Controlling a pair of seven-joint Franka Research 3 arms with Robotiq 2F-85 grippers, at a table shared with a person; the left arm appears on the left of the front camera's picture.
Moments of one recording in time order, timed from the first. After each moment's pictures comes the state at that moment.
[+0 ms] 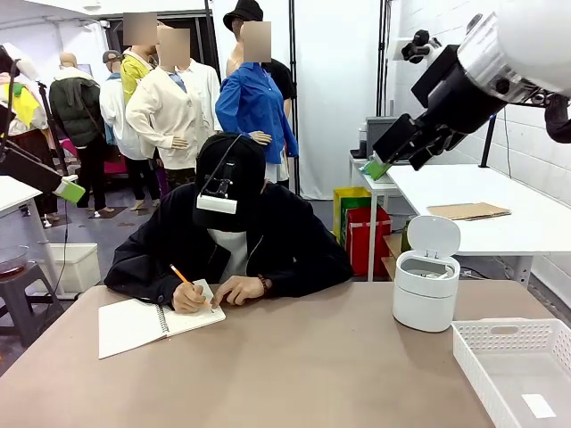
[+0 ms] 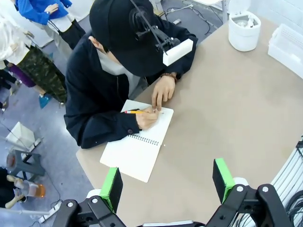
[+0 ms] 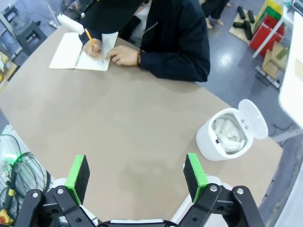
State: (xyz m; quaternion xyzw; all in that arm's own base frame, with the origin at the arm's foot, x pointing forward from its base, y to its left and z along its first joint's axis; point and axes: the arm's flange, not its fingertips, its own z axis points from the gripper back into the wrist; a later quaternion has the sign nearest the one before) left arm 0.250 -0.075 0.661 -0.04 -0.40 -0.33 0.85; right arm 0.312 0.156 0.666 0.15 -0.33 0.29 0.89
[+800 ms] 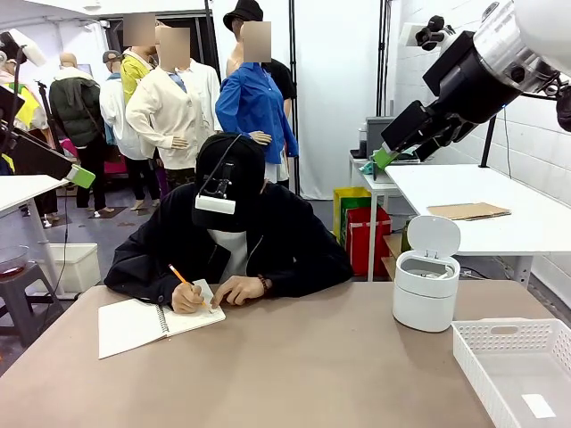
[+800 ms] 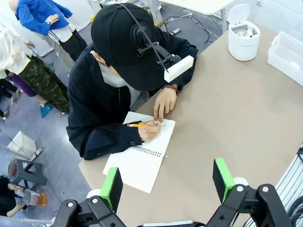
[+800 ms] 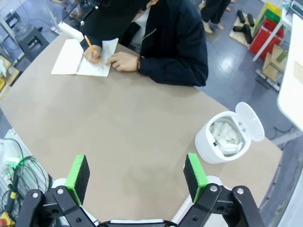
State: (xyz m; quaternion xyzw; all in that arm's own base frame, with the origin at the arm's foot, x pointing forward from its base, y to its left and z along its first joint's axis) left arm 0.261 -0.078 0.670 -0.05 -0.42 -0.33 0.84; right arm 0.312 0.147 0.673 0.15 -0.34 0.28 0.88
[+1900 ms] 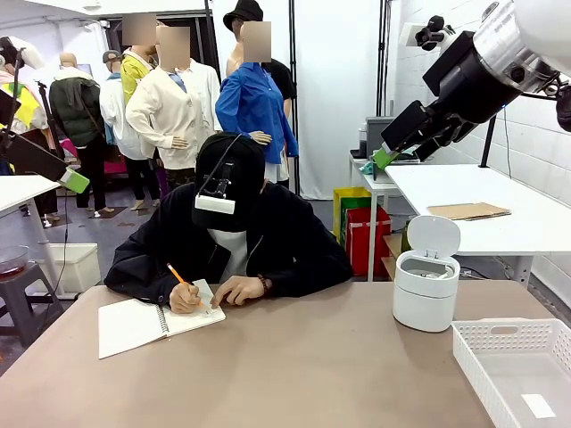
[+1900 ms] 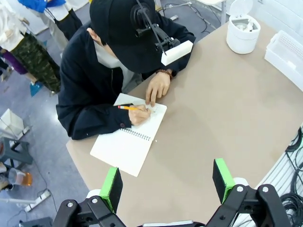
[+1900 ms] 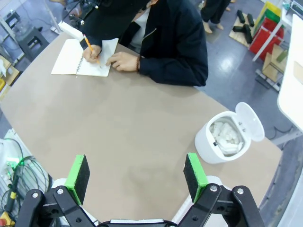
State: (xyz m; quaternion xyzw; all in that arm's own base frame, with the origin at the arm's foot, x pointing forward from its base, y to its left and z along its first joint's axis) left arm 0.258 -0.072 0.673 -0.07 -0.37 -0.30 0.88; right arm 0.311 0.147 0.673 0.15 -0.34 0.28 0.88
